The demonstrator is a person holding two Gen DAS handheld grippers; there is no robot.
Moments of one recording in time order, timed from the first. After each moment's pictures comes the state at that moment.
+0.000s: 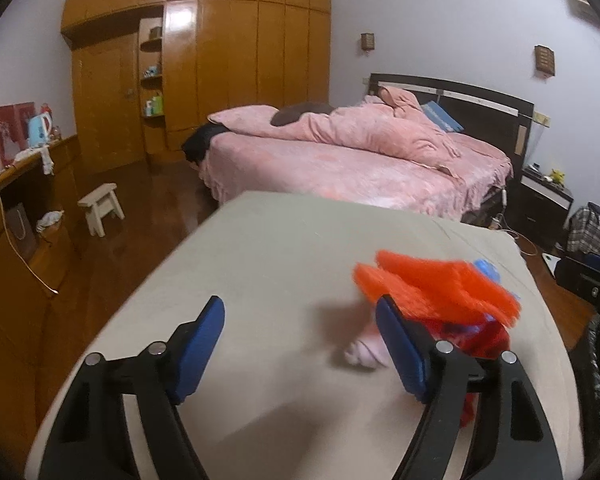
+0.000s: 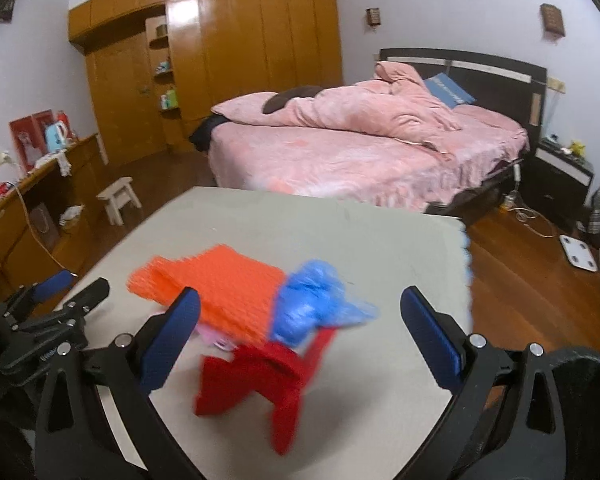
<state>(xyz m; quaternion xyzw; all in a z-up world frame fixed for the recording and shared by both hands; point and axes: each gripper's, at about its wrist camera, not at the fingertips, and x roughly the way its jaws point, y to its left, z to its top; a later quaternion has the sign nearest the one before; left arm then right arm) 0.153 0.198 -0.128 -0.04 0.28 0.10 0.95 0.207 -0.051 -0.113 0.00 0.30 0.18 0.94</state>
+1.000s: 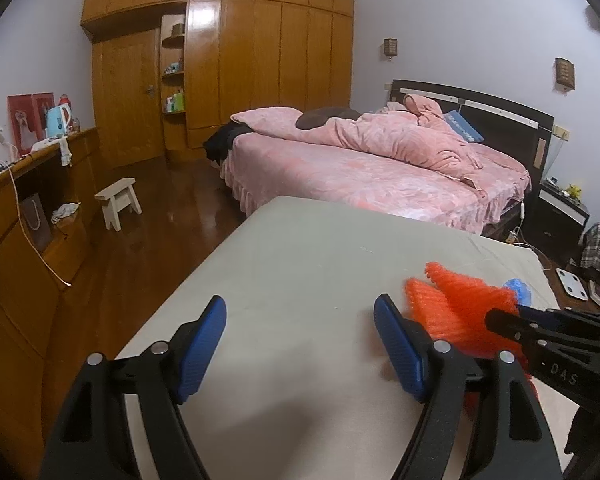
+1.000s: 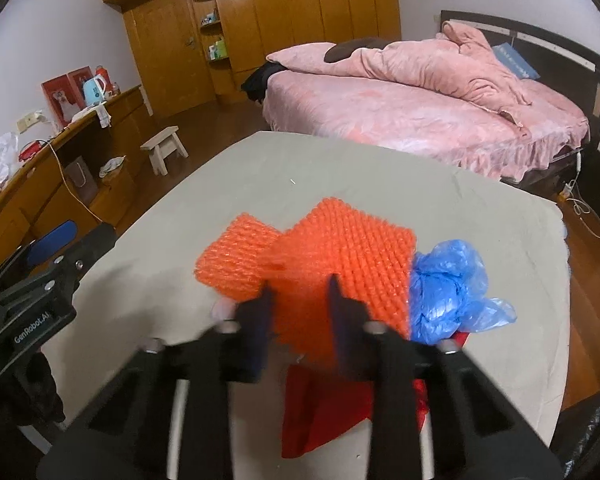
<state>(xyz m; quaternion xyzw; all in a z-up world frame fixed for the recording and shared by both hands) 0.156 0.240 -0.125 -0.05 0.28 0.12 0.95 0.230 0.043 -0.148 -0.03 0.38 0.27 0.89</state>
